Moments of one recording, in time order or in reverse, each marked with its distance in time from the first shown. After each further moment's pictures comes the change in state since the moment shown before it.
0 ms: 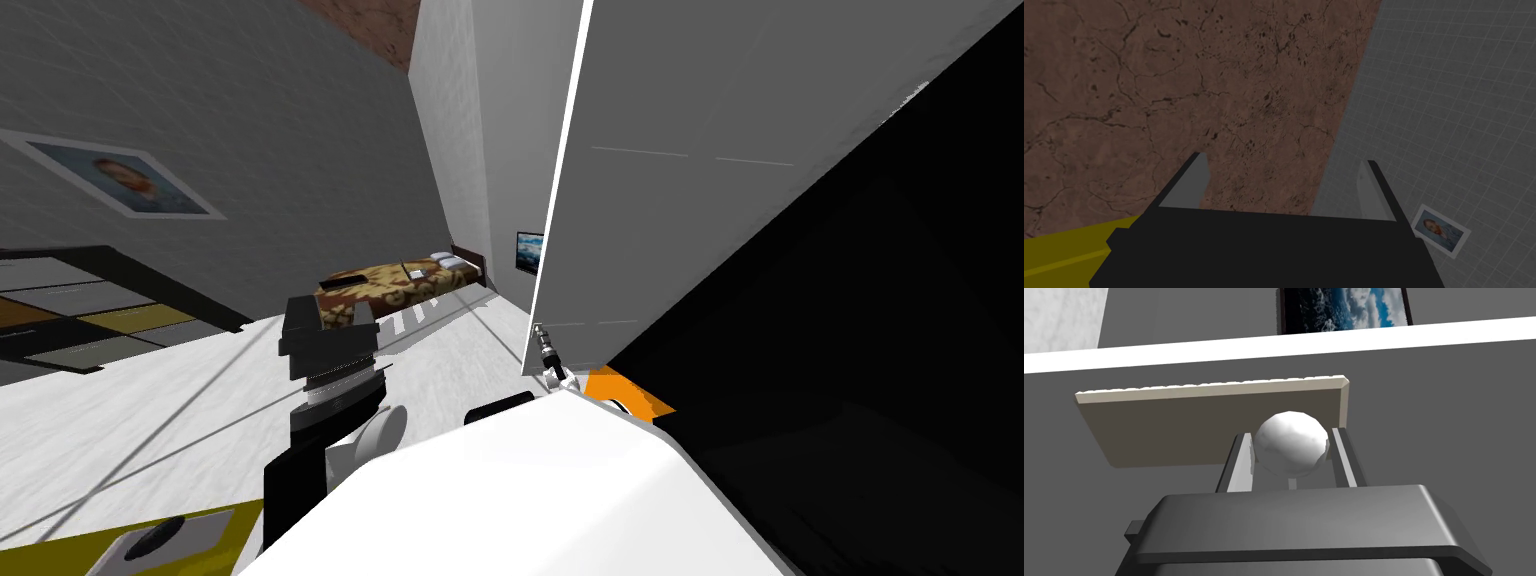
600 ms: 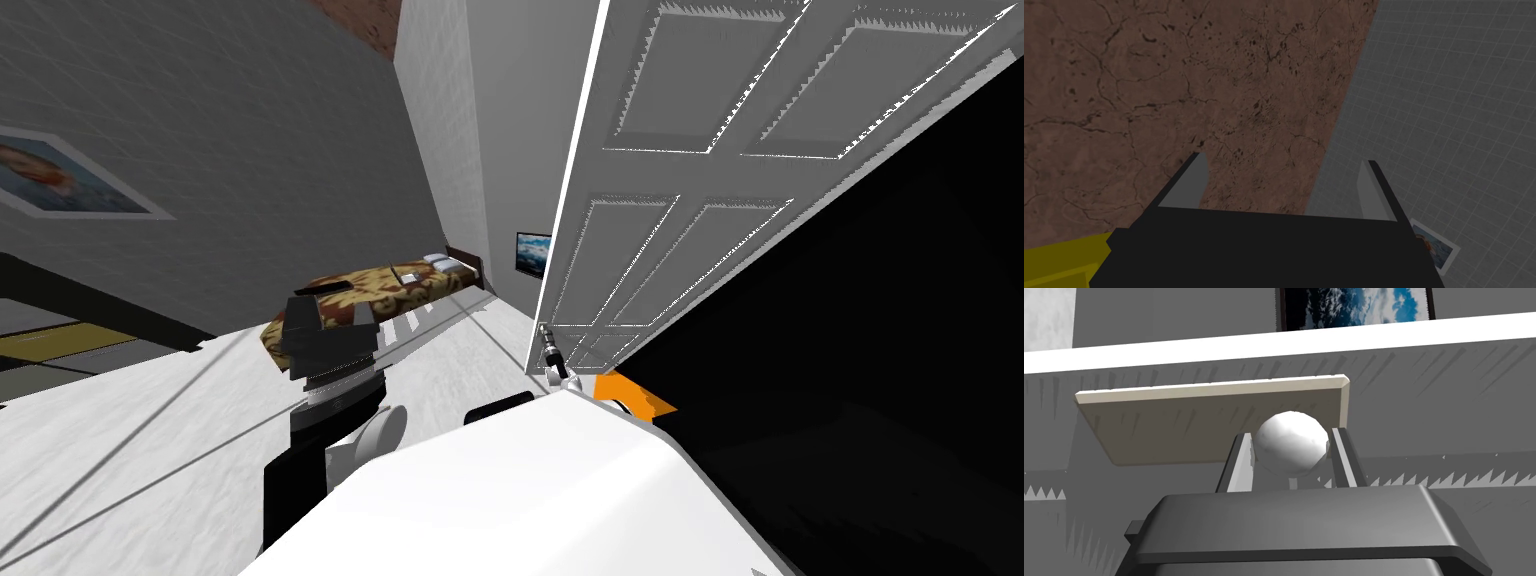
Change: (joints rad) arm -0.009 -0.005 -0.066 0.004 -0.044 0.021 0.032
